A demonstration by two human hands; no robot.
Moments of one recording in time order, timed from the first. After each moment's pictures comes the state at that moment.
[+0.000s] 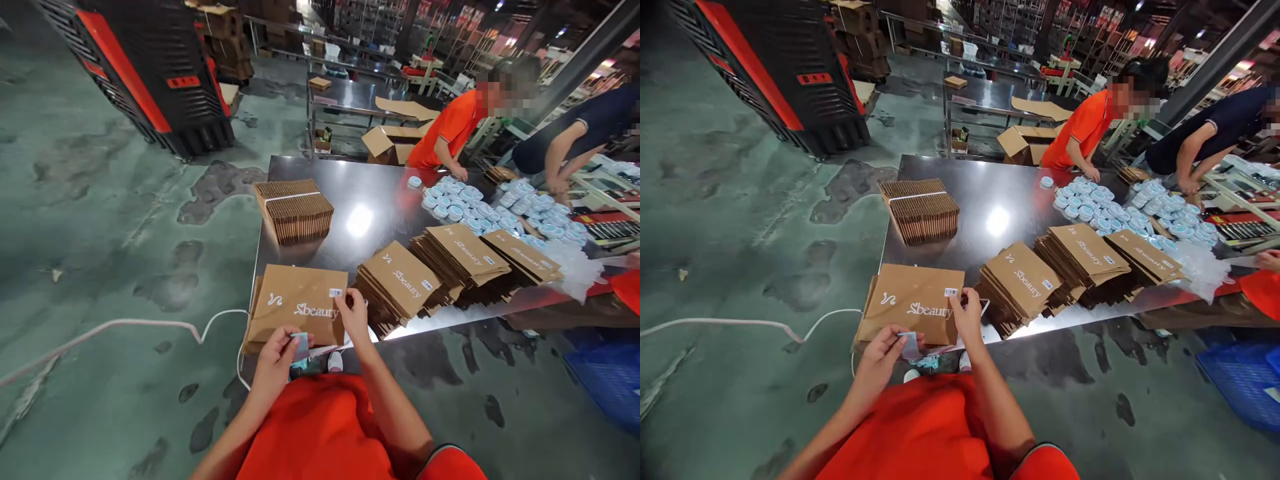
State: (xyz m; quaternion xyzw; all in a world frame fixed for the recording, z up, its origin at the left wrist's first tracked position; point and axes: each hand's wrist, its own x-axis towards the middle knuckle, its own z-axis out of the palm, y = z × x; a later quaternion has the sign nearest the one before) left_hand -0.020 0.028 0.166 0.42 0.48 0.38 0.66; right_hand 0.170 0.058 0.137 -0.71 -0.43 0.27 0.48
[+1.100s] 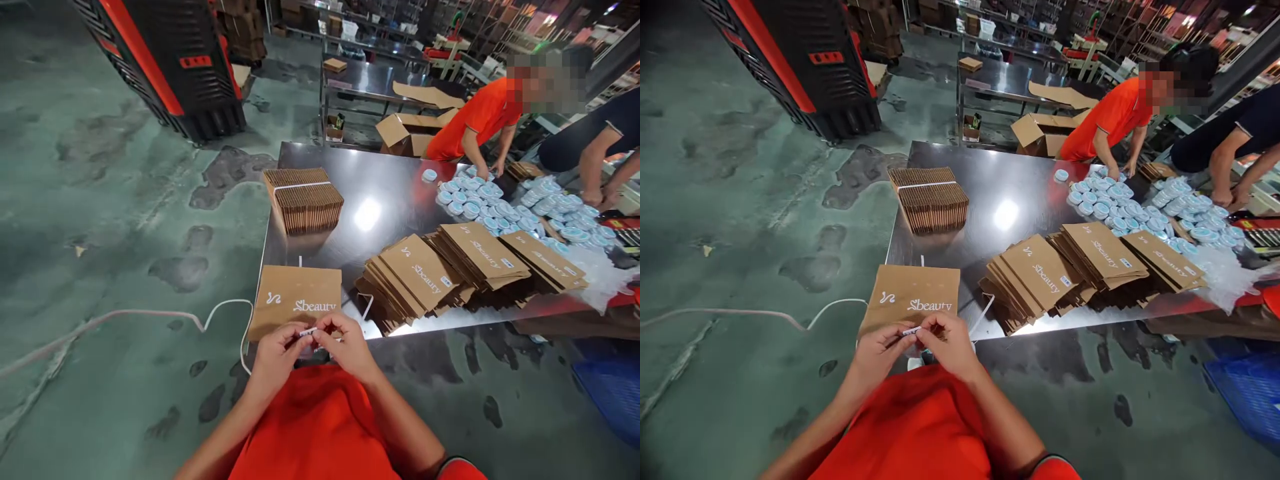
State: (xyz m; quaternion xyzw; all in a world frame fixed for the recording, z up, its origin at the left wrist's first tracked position) left_hand -0.026 0.033 0.188 0.54 0.51 0.33 0.58; right_hand 0.128 0.015 0.215 -0.54 -0.51 0.51 0.42
